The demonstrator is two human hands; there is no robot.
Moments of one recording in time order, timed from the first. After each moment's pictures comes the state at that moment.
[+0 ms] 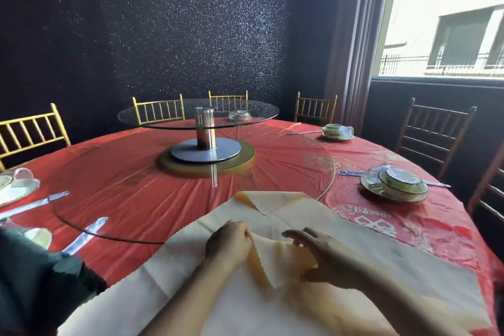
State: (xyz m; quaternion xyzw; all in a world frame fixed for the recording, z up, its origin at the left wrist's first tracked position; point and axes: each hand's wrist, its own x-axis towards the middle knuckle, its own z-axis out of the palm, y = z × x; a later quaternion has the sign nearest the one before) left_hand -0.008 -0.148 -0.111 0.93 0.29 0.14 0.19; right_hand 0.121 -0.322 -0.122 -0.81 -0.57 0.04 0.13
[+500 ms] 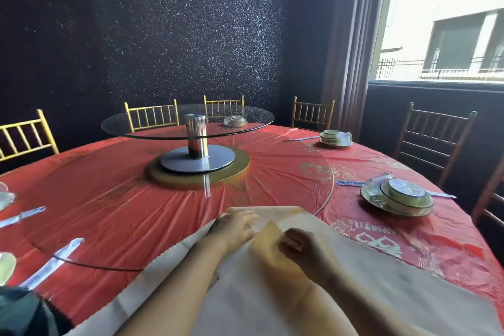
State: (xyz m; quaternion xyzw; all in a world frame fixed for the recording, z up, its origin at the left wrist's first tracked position) left_hand 0.068 -0.094 -0.106 0.97 0.15 0.08 0.15; right_hand 0.154 -0.270 -0.143 -0.79 -0.46 -0.01 0.41
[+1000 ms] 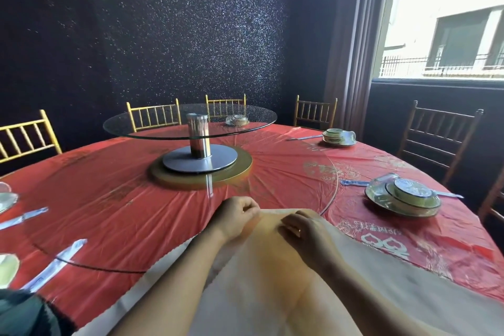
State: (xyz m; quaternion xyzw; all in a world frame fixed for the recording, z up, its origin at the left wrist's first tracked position) left_hand 0.067 -0.095 -0.086 0.88 0.11 0.24 0.39; right_hand 0.153 -0.259 -0.120 -0.77 -0.48 -0.12 0.40
